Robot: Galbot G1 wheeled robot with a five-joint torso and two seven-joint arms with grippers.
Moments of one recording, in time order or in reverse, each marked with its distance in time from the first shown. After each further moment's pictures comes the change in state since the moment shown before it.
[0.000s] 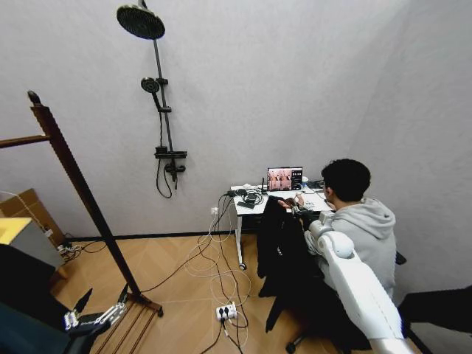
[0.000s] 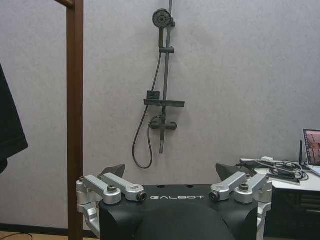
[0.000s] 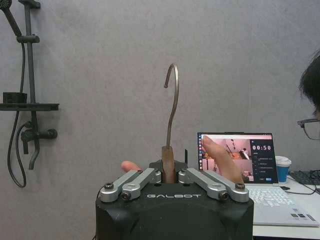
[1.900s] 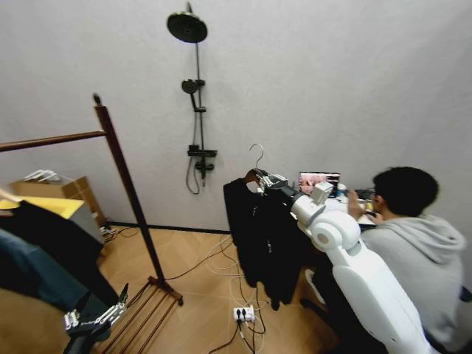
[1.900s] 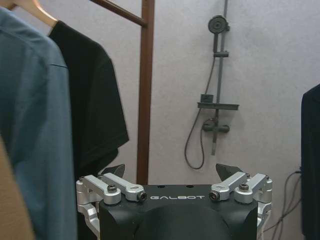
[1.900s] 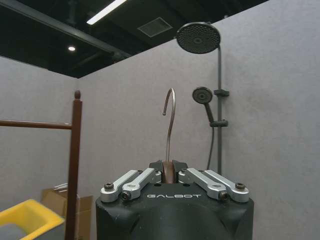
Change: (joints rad) left arm 0.000 0.000 0.000 0.000 0.000 0.000 0.000; right arm 0.042 -0.114 -0.156 0.636 0.345 -0.205 0.120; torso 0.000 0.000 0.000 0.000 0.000
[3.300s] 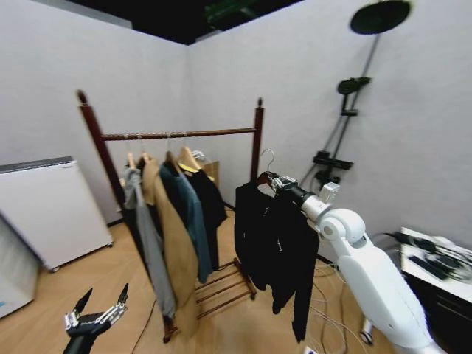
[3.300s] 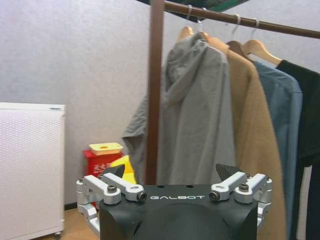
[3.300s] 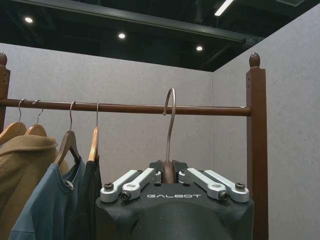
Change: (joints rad) left arm 0.000 0.000 0.000 0.000 0.000 0.000 0.000; right arm 0.010 -0.022 0.051 -0.191 -0.079 0.076 -0.089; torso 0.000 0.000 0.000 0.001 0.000
